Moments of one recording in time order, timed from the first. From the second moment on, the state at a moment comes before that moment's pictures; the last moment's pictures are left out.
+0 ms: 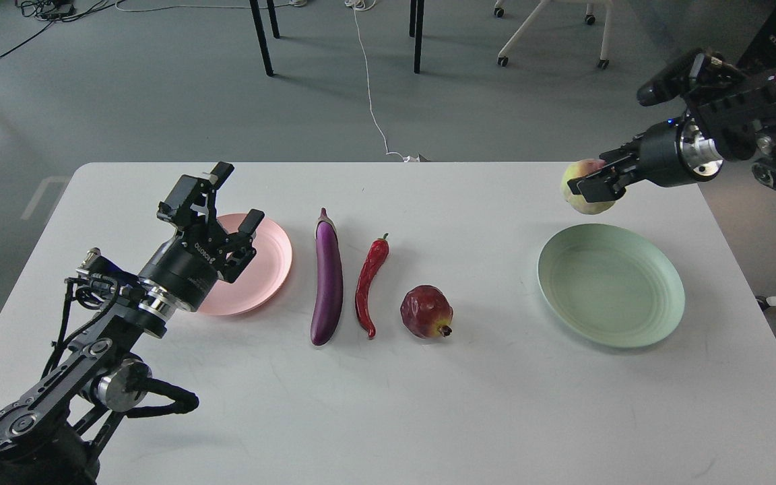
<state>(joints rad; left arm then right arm) -0.18 0.29 -1.12 -1.27 0.78 -0.26 -0.37 1.50 -0.65 -0.49 0.89 -1.51 0.31 0.49</state>
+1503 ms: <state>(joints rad) -0.18 0.30 -1.12 -1.28 0.78 -0.26 -0.37 1.58 -0.38 -0.47 1.10 -1.44 0.31 0.49</state>
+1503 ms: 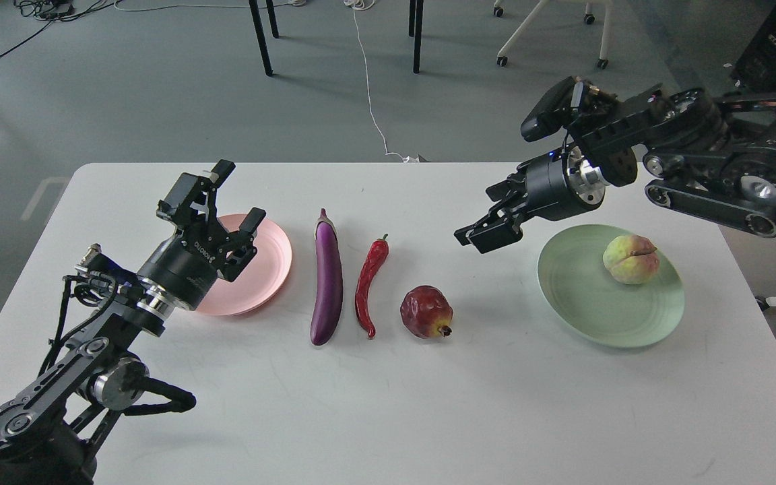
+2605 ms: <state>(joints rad) -0.12 0.32 -1.16 -1.31 0.78 -0.26 -0.37 1.38 -0.03 -0.55 0.83 -1.44 0.31 0.49</state>
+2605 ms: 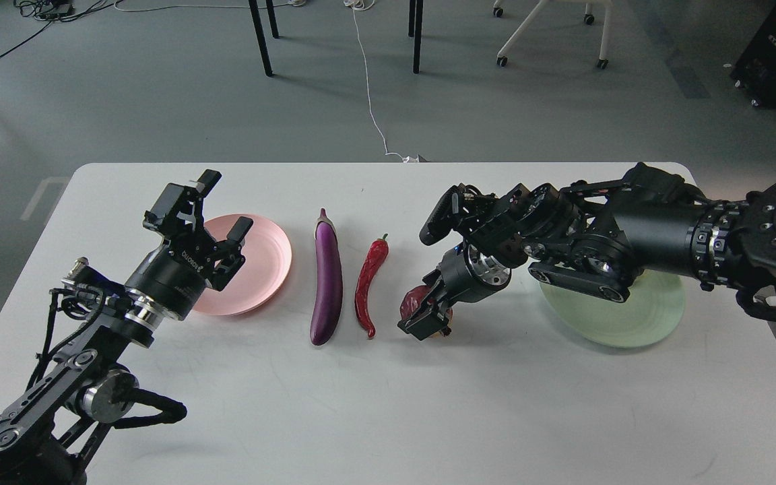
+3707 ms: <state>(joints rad) -0.11 0.33 -1.16 -1.33 0.78 -0.26 -0.37 1.57 -0.44 -0.61 0.94 -1.51 0.30 0.49</state>
